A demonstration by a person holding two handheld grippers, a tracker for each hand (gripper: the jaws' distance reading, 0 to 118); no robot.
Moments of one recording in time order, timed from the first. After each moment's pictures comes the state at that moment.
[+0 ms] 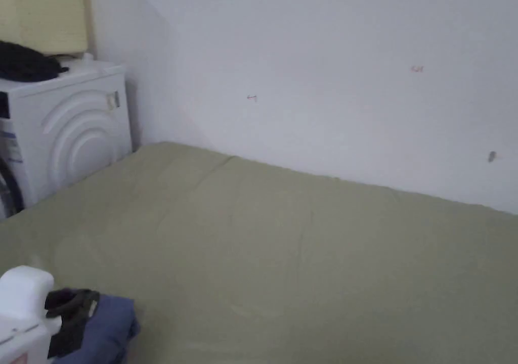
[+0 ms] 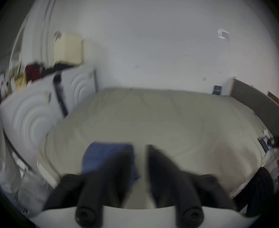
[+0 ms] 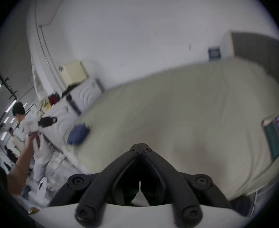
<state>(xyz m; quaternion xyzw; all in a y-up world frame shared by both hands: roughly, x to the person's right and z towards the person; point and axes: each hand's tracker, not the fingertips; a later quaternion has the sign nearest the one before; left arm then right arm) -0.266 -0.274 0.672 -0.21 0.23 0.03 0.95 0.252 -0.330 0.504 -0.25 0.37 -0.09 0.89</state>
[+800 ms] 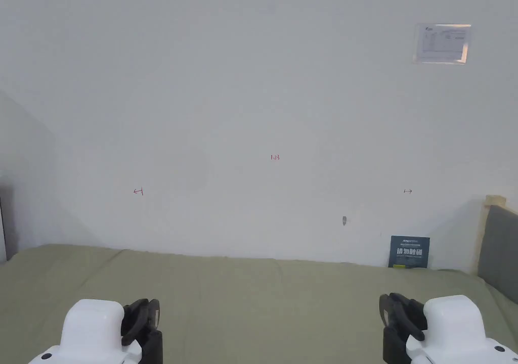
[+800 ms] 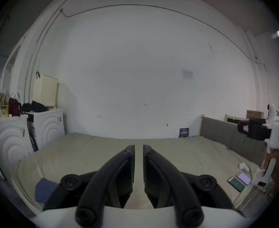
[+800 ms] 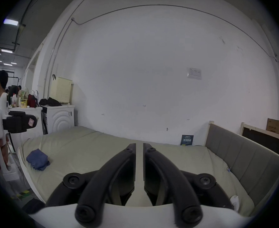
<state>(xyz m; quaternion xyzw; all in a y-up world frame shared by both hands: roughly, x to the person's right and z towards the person) -0.061 -0.175 0.585 -0.03 0.17 0.01 0.99 0.257 -0.178 0.465 0.00 0.28 0.05 0.96</state>
